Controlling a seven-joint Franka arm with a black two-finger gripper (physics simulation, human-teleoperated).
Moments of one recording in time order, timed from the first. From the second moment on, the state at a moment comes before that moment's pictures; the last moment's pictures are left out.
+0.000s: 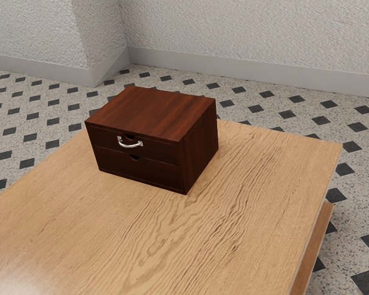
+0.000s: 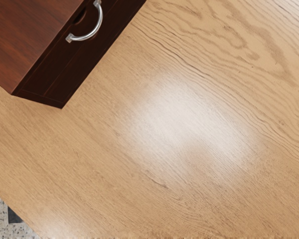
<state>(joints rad) 2.82 0.32 -2.65 -1.41 0.14 1.27 1.08</state>
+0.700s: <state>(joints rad) 2.90 0.48 -2.90 -1.77 0.21 1.30 1.50</state>
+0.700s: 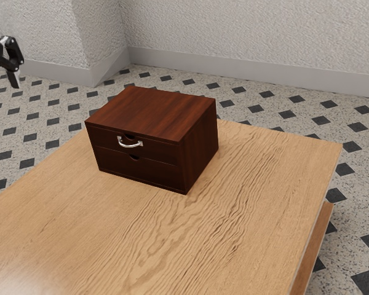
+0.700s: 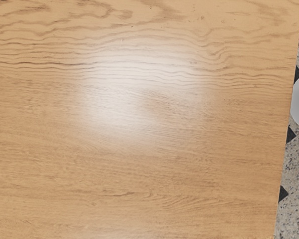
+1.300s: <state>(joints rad) 2.90 0.69 -2.90 -2.27 0.26 1.75 1.80</state>
